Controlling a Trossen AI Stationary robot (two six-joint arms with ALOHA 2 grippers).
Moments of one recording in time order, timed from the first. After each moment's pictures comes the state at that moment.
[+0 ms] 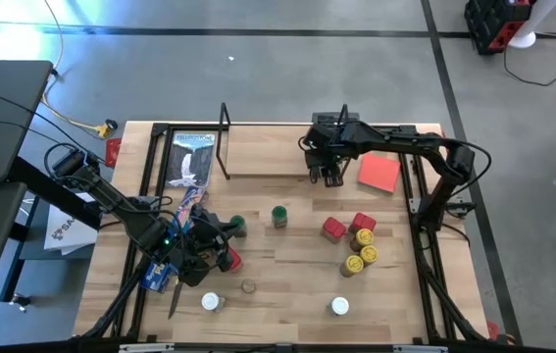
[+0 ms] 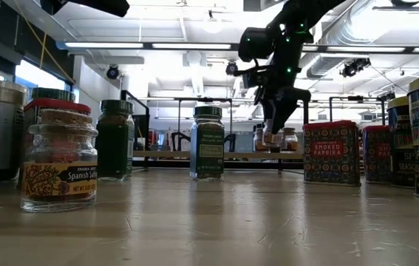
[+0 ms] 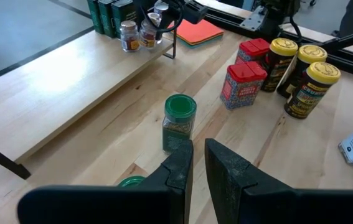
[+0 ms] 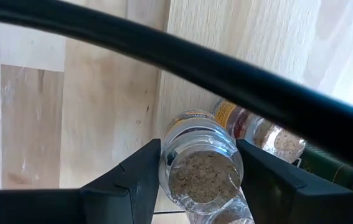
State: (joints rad) left arm -0.65 1.36 1.08 -0.69 -0.98 -0.97; right arm -0.41 1.74 1.33 -0.86 0.15 -0.61
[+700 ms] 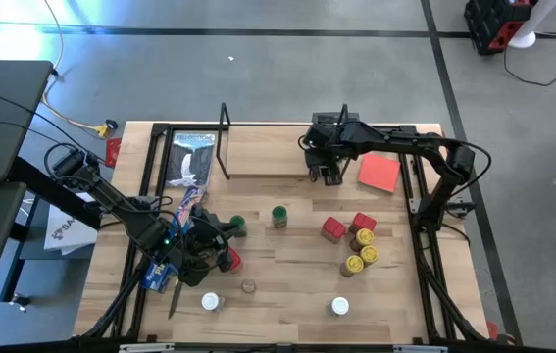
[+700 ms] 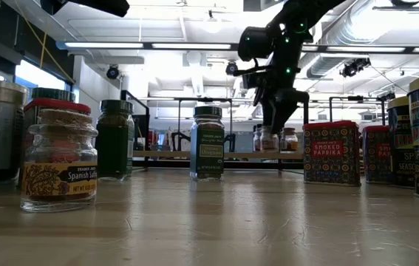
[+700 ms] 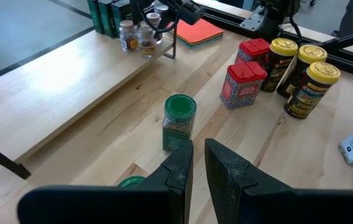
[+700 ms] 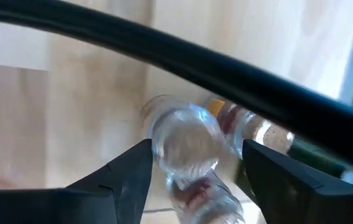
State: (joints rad) left arm -0.65 1.36 1.08 -0.69 -0.98 -0.97; right arm -0.40 1.74 1.33 -0.85 0.21 -0.60
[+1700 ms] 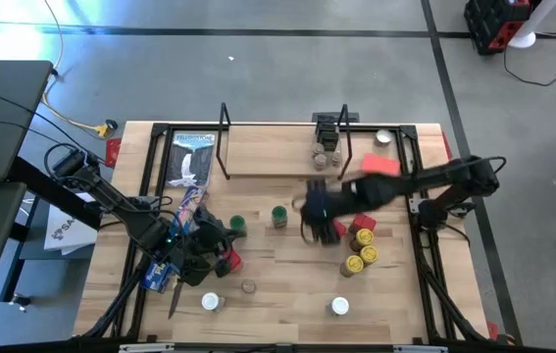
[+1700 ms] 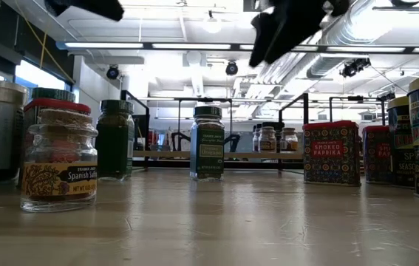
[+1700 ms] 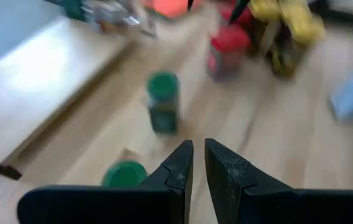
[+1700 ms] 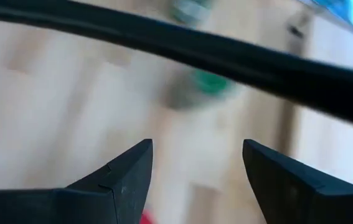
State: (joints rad) left arm -0.64 1.37 1.08 -0.68 -0.83 -0.83; right arm 0.18 1.58 1.33 -0.76 0.17 -0.23
